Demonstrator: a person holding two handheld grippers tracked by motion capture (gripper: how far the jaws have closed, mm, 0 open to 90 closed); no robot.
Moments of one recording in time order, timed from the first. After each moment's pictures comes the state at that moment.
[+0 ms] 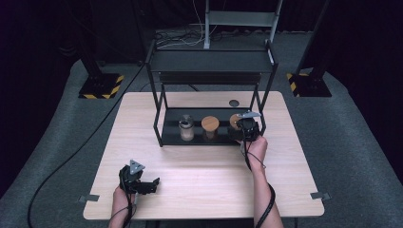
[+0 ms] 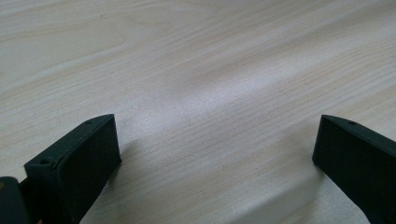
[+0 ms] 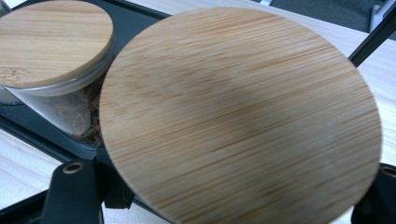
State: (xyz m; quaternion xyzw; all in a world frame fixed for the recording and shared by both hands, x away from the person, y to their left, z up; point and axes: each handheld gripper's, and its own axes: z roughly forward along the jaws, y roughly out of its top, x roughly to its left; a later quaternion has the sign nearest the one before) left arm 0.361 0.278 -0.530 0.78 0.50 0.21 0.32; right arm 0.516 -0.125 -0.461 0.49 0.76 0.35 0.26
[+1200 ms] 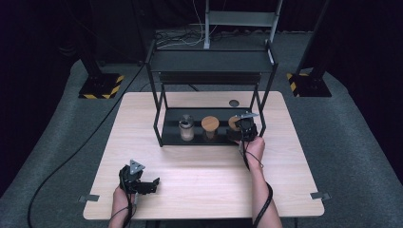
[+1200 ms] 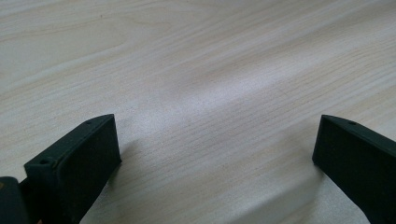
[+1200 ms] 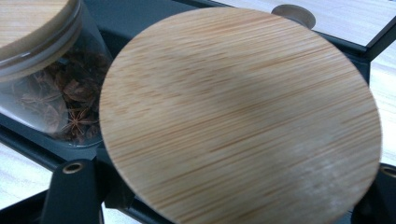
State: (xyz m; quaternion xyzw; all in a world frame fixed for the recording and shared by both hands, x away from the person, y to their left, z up) left arm 0.361 0.278 -0.530 0.78 0.50 0.21 0.32; right arm 0.533 -0.125 -0.482 0.50 0.76 0.34 0.23
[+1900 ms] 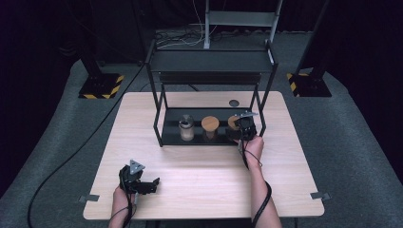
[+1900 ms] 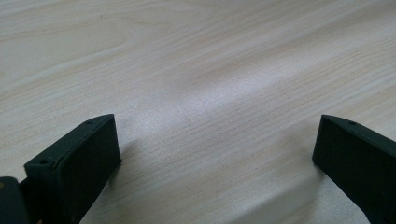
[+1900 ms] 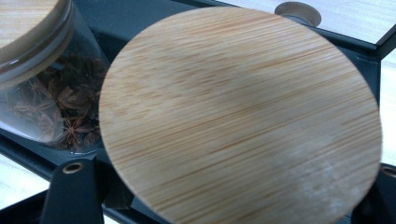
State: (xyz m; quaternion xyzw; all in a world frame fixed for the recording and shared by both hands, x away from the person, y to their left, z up) left arm 0.361 0.278 -0.530 0.78 0.50 0.21 0.32; right arm 0.539 -0.123 -0.485 0.50 0.76 0.34 0.22
